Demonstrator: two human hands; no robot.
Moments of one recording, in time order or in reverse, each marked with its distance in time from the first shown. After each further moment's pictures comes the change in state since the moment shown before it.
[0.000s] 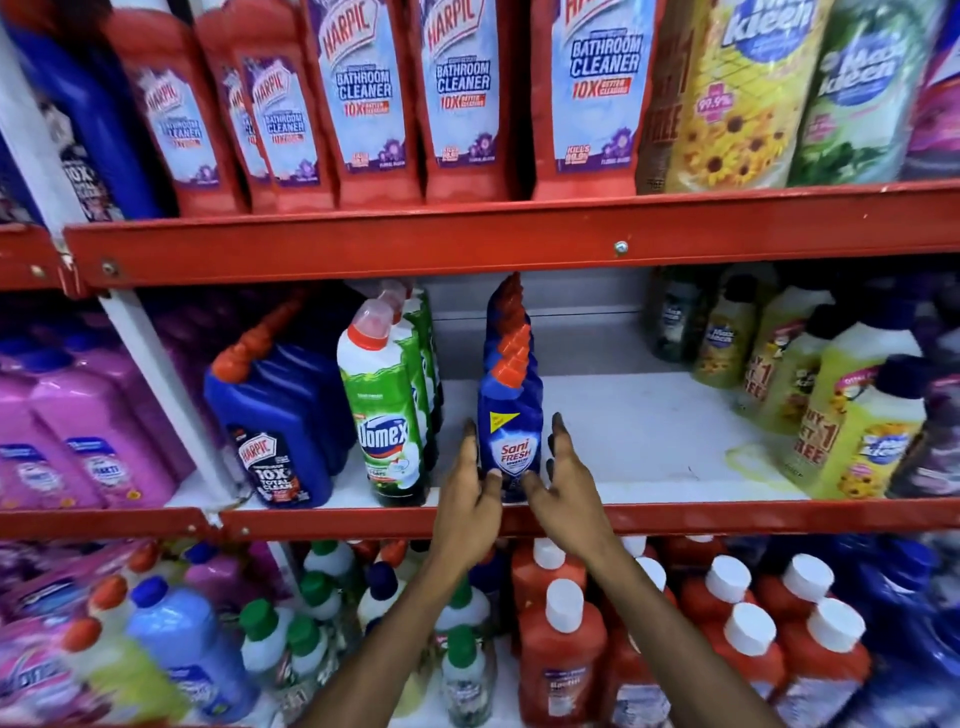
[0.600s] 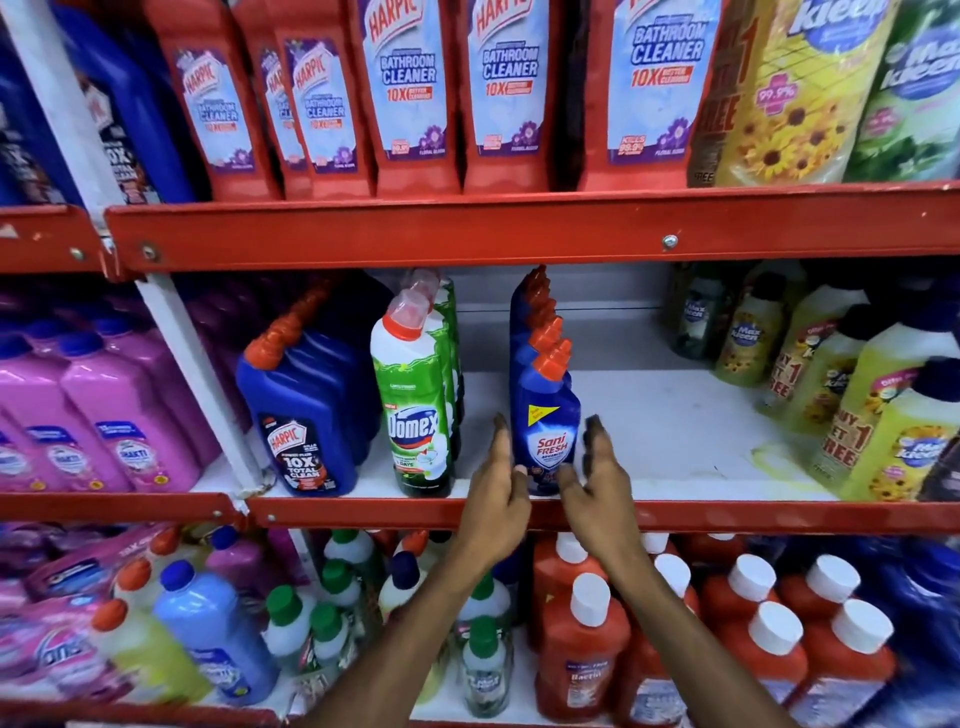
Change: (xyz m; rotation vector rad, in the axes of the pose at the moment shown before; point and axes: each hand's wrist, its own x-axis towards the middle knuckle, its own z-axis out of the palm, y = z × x) left_hand -0.006 0.003 -0.011 0.000 -0.110 0.037; right_hand -0.005 0.008 0.014 0.058 0.193 0.001
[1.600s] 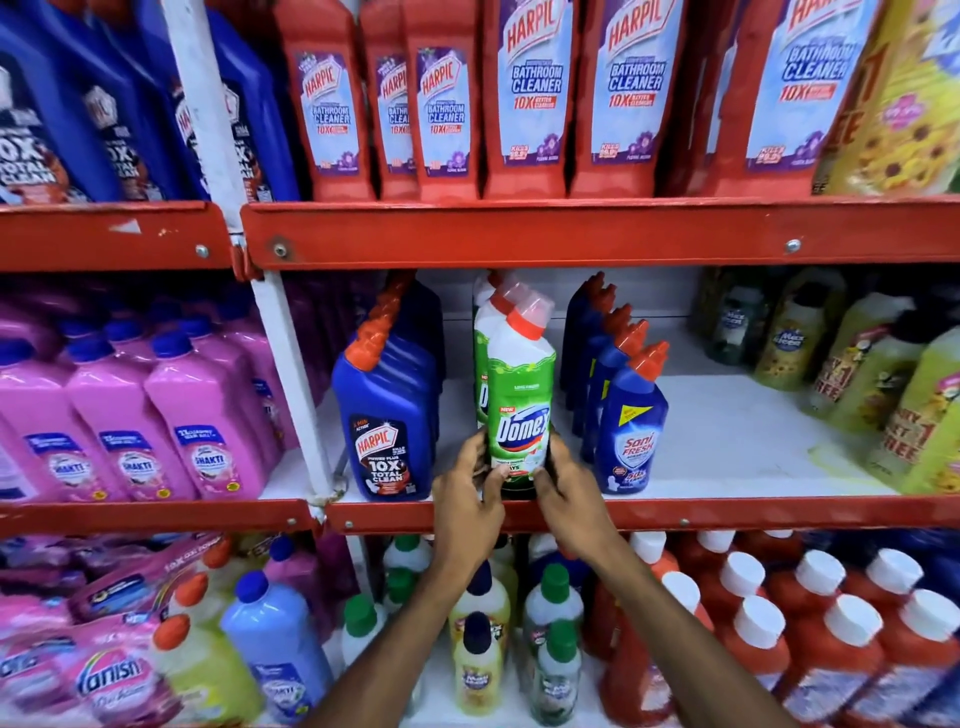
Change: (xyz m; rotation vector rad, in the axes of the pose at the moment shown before) left_hand -0.008 -0.067 -0.100 -0.032 0.276 0.121; right_hand -0.016 -0.050 0.101 -0.093 -0.182 -0.185
